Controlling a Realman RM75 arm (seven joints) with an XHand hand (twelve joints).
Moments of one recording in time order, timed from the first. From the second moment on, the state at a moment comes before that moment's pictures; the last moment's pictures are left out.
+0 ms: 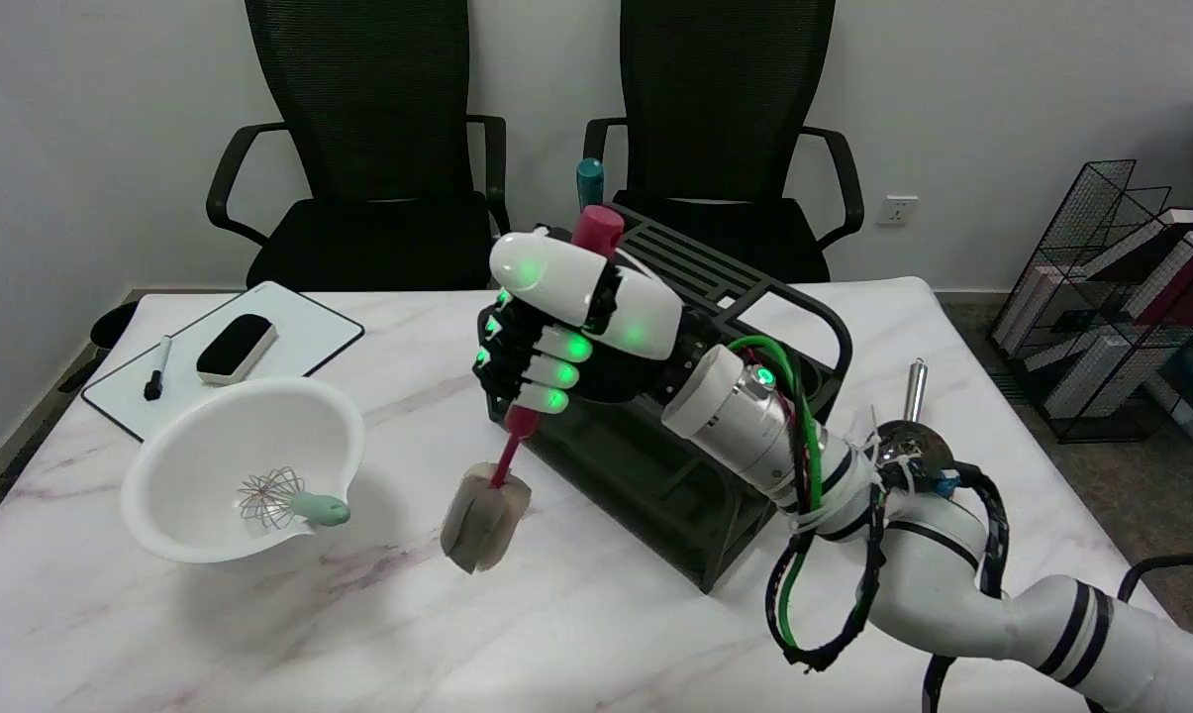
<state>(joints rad) 0.09 -0.99 -2.12 1.73 0.20 0.56 2.30</state>
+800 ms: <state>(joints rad) 0.28 -1.07 -2.19 1.46 0.15 0.71 2.30</state>
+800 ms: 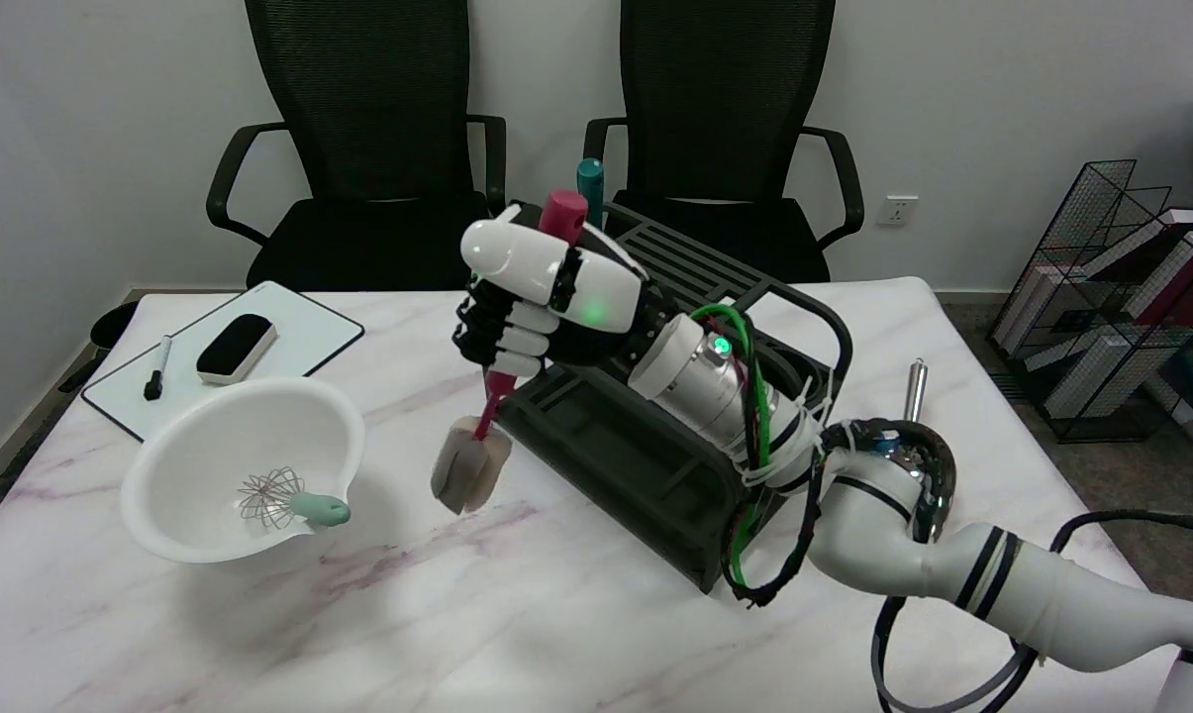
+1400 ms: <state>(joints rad) 0.26 -0.99 -2.07 1.59 0.12 0.66 2.30</state>
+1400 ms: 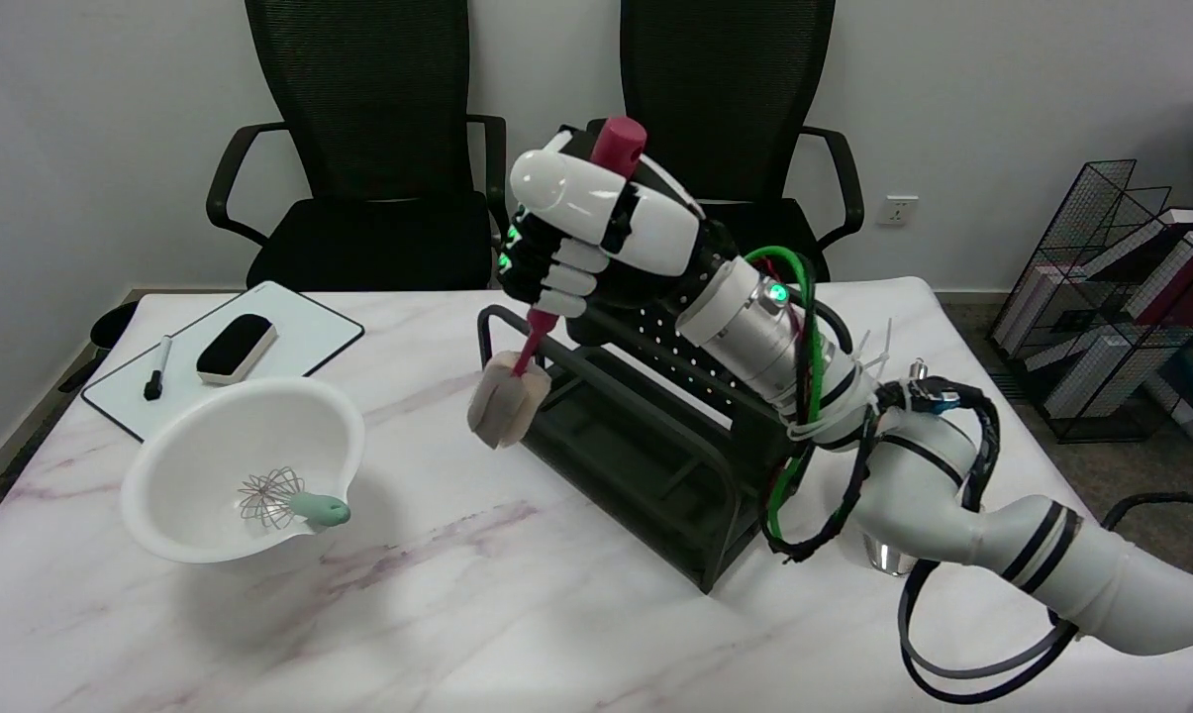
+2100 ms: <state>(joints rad) 0.12 -0.91 -1.82 1.71 0.13 0.68 2.30</state>
